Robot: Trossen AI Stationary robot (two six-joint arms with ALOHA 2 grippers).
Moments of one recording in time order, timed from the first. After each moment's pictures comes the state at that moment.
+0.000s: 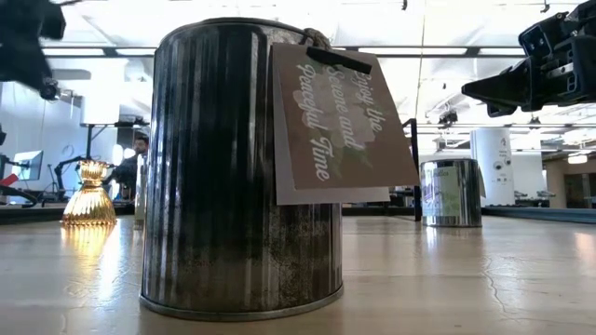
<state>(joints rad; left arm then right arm) 0.00 0.42 0.88 -1.45 -0.19 -0.88 -0.30 0.02 0.04 -0.03 -0.21 -0.10</state>
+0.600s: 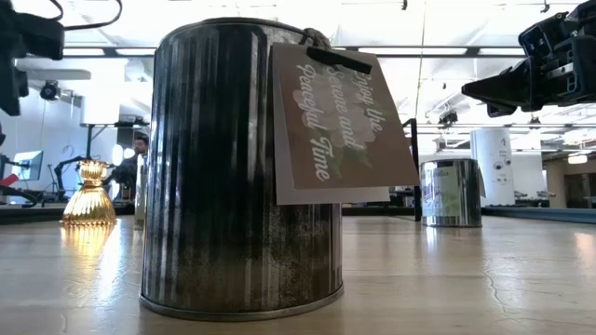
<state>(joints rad) 0.00 0.46 0.78 -1.46 0.02 -0.70 -0.29 0.02 0.04 -0.03 -0.21 -0.10</state>
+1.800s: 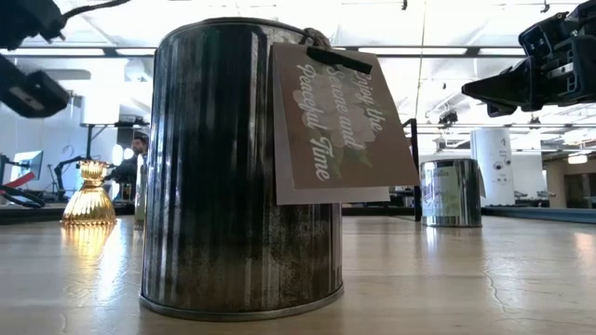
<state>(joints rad) -0.44 0.72 0.57 -0.80 0.35 -0.37 -0.30 0.02 0.04 -0.03 -0.21 -0.10</state>
